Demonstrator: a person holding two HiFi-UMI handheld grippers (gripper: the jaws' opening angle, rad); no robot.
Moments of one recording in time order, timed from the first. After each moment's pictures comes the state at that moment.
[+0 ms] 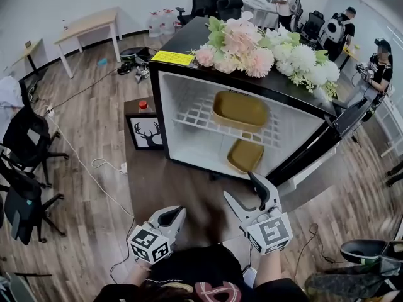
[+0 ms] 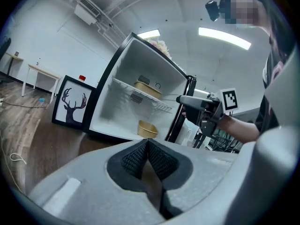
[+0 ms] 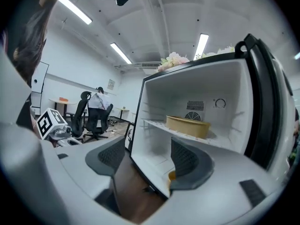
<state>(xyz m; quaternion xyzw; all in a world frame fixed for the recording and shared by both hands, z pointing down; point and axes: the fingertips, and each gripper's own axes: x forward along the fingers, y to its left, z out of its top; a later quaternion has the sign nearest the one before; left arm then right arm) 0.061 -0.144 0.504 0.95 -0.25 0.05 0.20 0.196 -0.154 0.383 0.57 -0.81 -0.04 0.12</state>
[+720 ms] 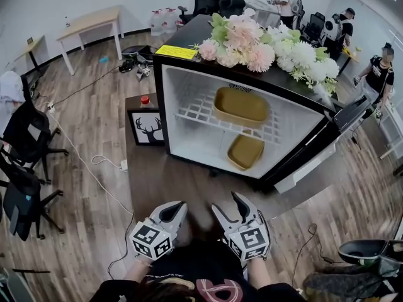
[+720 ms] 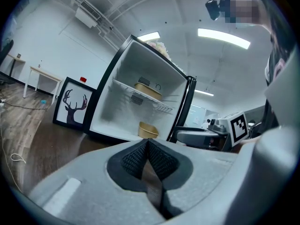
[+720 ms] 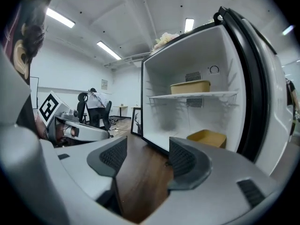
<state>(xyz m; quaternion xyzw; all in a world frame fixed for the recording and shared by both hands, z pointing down) 0.062 -0.141 0.504 0.94 -0.27 0.04 0.19 0.170 -0.122 0.485 0.58 -0.80 0.07 0.11</state>
